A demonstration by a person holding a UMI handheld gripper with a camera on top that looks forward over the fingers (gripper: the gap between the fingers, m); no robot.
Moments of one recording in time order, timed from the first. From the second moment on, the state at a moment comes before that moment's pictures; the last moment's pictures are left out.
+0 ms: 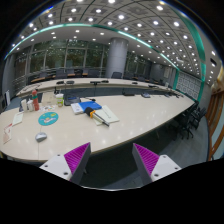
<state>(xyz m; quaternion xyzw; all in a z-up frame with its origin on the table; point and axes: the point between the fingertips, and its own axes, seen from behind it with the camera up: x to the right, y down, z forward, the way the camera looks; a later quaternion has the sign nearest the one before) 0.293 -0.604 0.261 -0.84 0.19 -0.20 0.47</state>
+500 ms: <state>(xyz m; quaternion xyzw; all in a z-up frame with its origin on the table) 0.165 -0.549 0.128 -0.88 0.14 -0.09 0.44</state>
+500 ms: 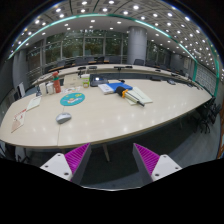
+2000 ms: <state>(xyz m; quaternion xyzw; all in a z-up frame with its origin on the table) -0.049 -0.157 0.028 -0.90 0.04 -0.05 0.44</state>
